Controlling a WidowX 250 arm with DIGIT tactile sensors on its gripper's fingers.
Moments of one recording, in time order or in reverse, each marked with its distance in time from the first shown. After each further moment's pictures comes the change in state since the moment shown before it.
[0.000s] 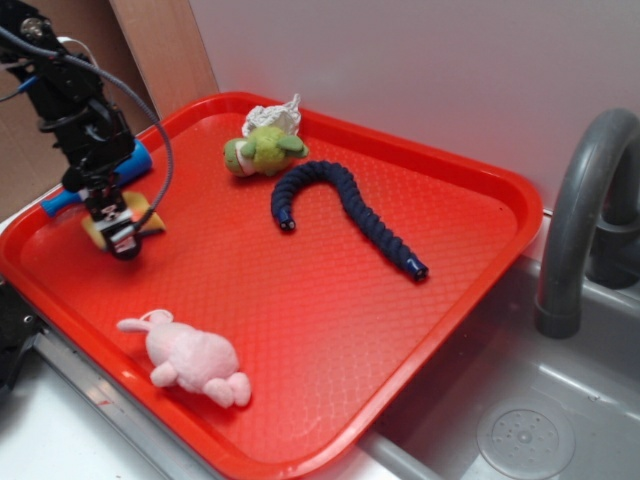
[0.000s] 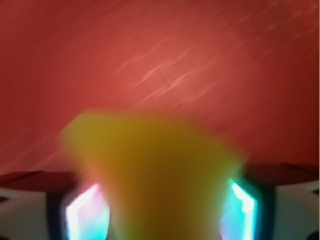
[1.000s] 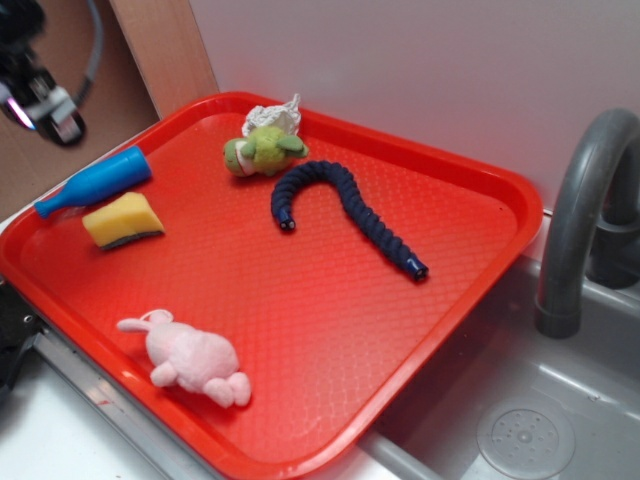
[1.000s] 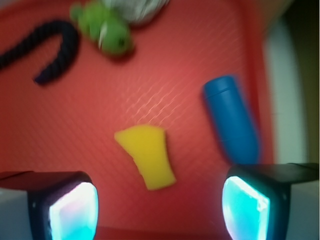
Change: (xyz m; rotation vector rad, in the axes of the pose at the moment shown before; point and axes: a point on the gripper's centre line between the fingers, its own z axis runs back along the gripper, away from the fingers) arm -0.005 0.006 0.078 0.047 -0.104 0.224
